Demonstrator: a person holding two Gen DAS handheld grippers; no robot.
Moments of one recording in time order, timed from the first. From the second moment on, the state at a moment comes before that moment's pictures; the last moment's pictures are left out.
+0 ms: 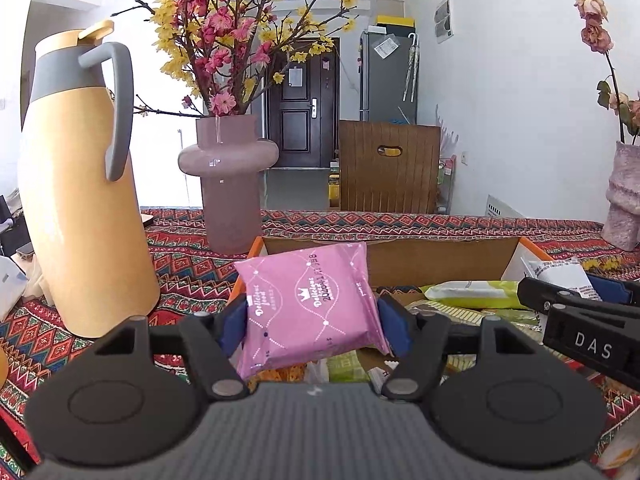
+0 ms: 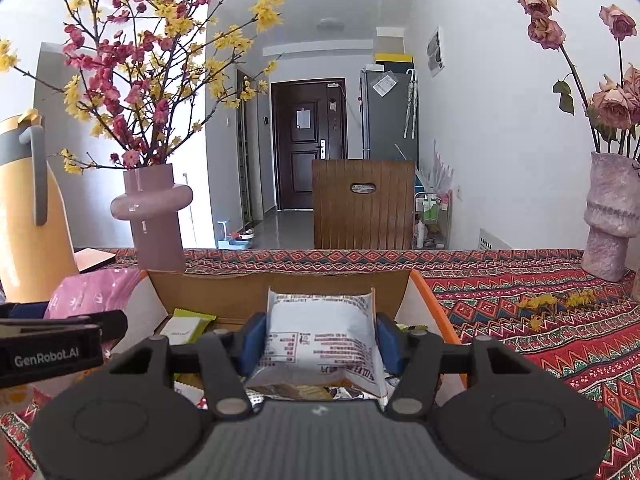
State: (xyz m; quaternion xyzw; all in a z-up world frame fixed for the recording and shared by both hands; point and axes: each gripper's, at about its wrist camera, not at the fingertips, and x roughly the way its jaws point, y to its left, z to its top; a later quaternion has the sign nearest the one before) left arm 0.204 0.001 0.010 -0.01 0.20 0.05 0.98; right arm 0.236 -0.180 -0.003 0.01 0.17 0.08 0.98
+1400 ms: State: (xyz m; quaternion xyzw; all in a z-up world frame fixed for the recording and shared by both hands) left arm 0.120 0.022 0.062 -0.03 0.16 0.05 0.98; right arm 0.147 -0.211 0.041 0.02 0.14 0.10 0.98
